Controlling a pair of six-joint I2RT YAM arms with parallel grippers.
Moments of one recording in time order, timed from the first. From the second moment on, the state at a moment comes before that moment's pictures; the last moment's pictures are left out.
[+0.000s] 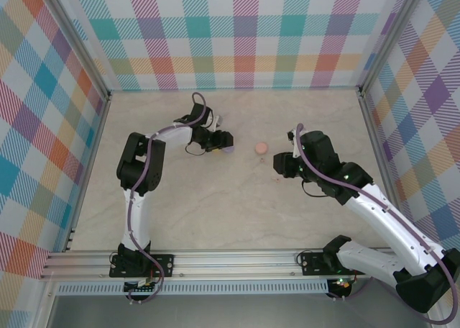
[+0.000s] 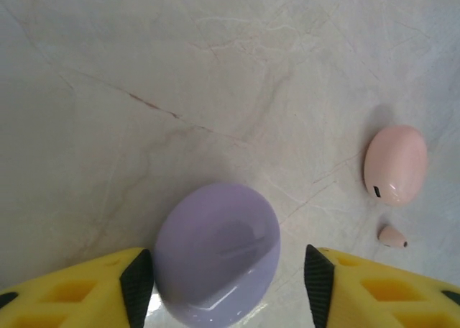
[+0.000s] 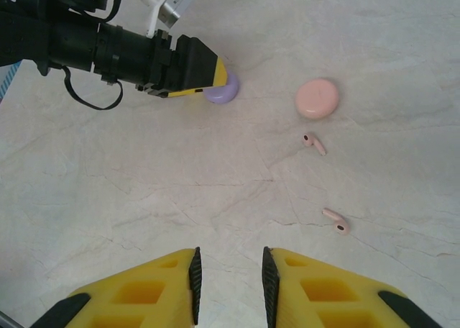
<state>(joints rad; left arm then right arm) -0.36 2.17 1.53 -0.40 0.49 -0.41 0.62 0.99 1.01 -0.72 -0.01 0.44</state>
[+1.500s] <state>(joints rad) -0.36 0.94 0.84 -0.51 0.29 -0.50 0.44 2.04 1.58 -0.78 -0.08 0.28</state>
